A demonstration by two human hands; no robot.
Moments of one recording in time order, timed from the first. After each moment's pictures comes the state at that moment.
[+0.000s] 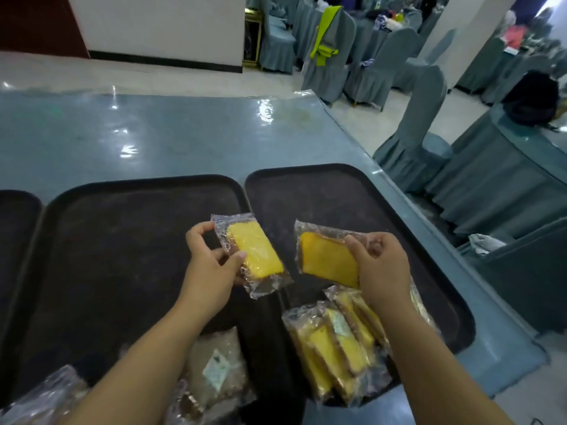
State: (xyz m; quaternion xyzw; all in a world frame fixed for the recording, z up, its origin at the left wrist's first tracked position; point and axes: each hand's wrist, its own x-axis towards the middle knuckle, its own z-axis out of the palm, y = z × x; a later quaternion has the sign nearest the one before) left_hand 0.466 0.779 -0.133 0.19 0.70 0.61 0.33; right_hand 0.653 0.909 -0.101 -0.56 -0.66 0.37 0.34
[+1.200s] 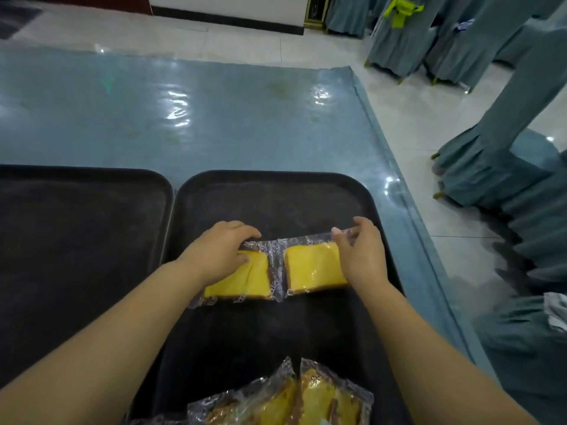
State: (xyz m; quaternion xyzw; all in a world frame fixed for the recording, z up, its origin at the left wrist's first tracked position) left_hand 0.467 1.040 -0.201 0.46 0.84 0.14 0.23; right_hand 0.637 1.216 -0.206 -0.51 -0.78 0.35 0.14
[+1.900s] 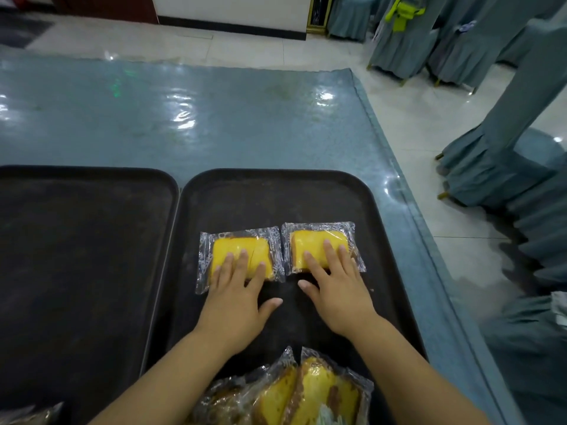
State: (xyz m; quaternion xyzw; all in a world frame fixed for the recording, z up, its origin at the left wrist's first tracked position) left_hand 0.559 1.004 -0.226 0.43 0.88 0.04 0.18; right_hand 0.673 1.165 -0.225 -0.27 -0.95 0.11 -0.13
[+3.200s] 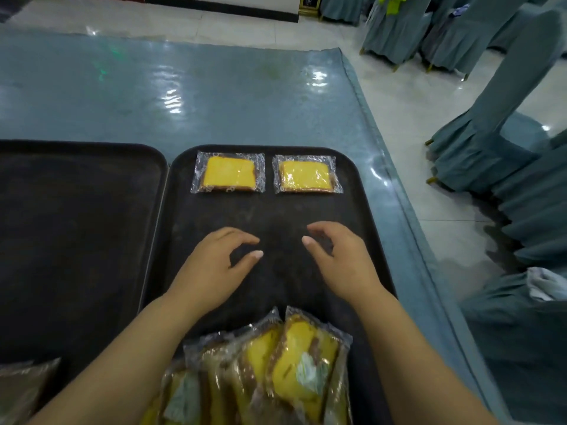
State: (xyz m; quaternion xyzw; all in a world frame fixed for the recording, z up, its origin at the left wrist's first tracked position) left_hand 0.564 0.989 -0.181 0.40 0.83 0.35 0.17; right_hand 0.698 1.157 -0.176 -0.32 -0.87 0.35 0.10
